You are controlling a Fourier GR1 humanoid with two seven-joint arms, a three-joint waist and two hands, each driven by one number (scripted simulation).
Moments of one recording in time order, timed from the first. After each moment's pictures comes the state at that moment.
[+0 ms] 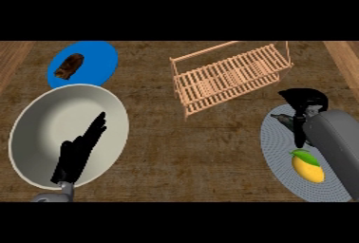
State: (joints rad) left arm -0.02 0.21 -0.07 -1.38 -0.04 -0.06 0.04; right arm -0.65 -0.53 0.39 -0.93 0.77 0.61 0.45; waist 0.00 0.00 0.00
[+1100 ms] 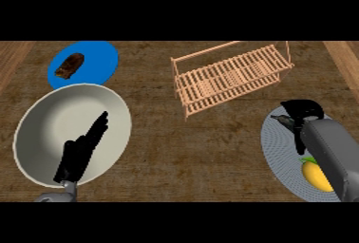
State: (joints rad) left arm -0.02 0.17 -0.04 -1.39 -0.09 -0.09 0.05; right arm -0.63 -0.44 0.28 -0.68 1.06 0.48 0.27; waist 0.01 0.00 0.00
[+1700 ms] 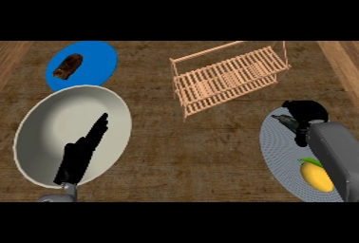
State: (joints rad) left arm -0.01 0.16 -0.03 -1.39 -0.11 -0.10 0.04; right arm -0.63 -0.45 0.26 -0.62 1.12 0.36 0.15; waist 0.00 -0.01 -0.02
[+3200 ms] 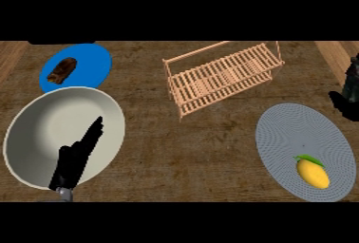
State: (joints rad) left arm 0.03 0.16 -0.01 -1.42 -0.11 -0.09 0.06; right arm -0.41 -0.54 -0.24 -1.67 0.57 0.36 0.19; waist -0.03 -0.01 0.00
